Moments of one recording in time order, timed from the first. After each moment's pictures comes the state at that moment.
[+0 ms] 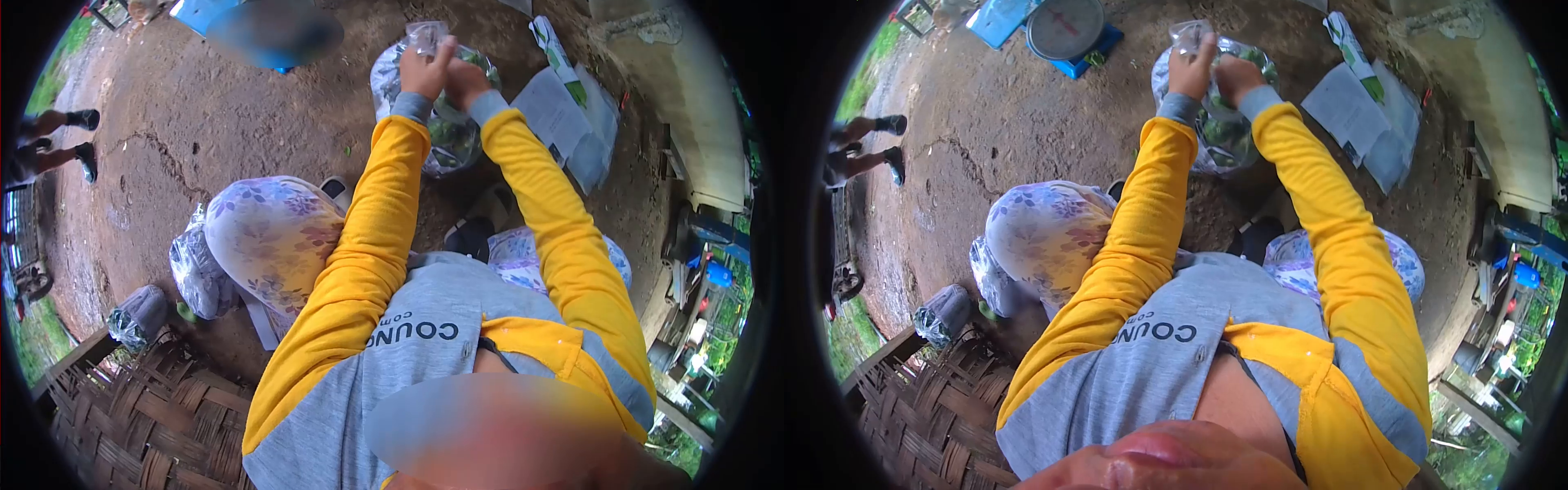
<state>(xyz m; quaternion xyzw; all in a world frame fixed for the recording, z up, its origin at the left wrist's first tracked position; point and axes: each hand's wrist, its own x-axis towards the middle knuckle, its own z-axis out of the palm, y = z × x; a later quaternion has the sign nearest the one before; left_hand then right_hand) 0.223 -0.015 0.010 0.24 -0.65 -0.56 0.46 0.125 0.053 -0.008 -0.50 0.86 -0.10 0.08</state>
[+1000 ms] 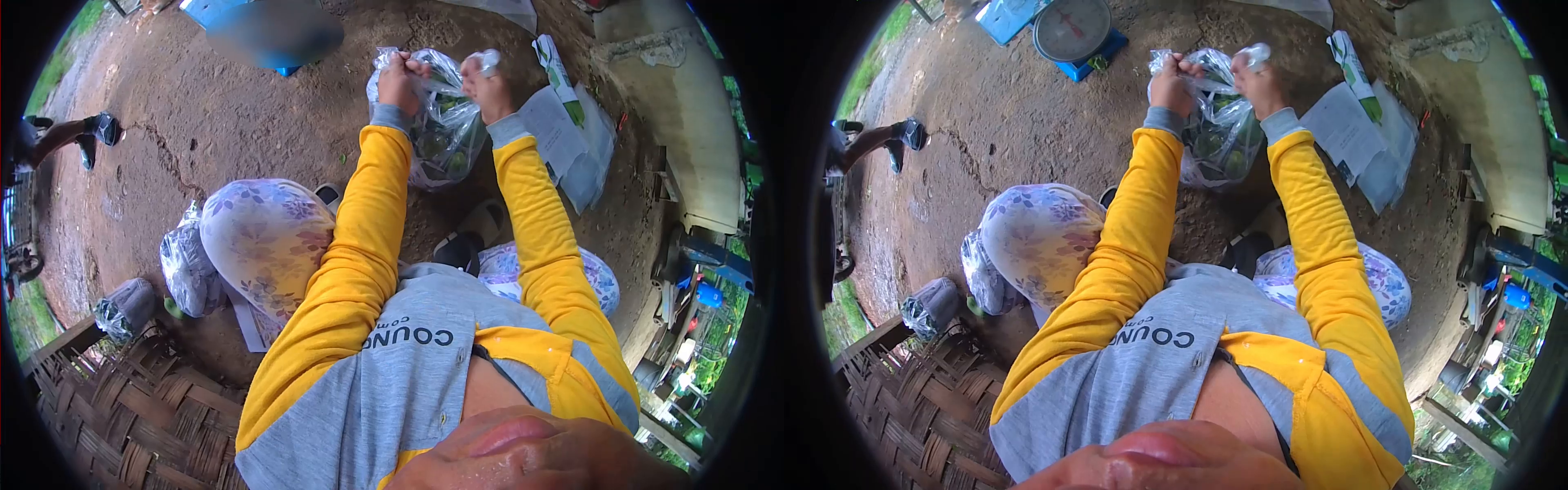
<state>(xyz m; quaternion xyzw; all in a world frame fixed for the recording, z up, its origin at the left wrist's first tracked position) 0.218 -0.041 -0.045 0.13 -0.11 -0.90 0.40 0.107 0.076 0.028 -0.35 0.58 -0.61 0.41</state>
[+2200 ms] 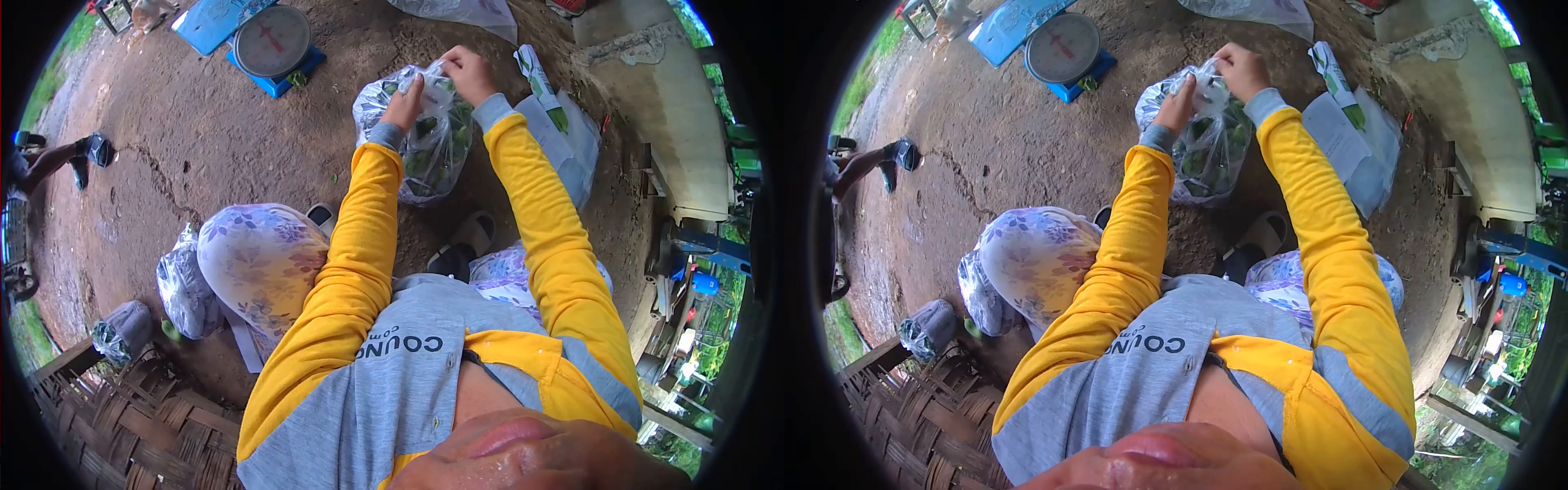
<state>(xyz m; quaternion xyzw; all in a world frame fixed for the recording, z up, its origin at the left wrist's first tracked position) 0.240 -0.030 0.007 0.28 -0.65 -0.69 0.18 0.088 0.034 0.047 -0.52 0.74 -0.40 0.12</state>
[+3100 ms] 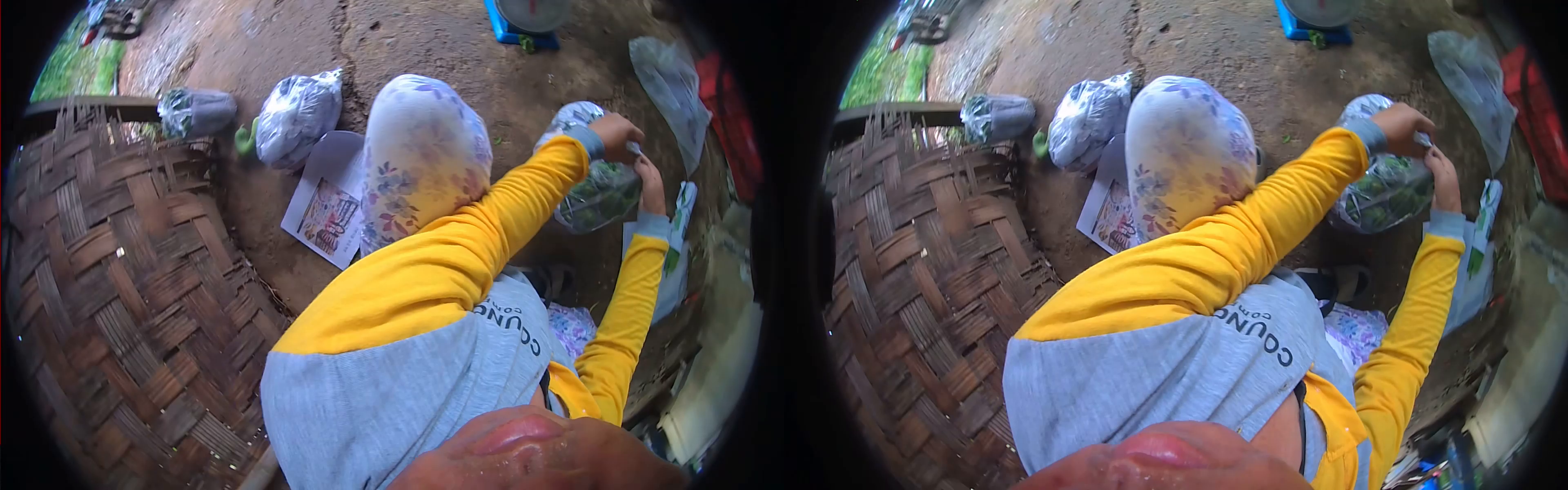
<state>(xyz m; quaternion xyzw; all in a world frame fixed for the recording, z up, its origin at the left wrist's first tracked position) 0.243 -0.053 0.002 0.18 -0.81 -0.42 0.36 0.065 0.047 0.011 -0.45 0.62 -0.40 0.51</state>
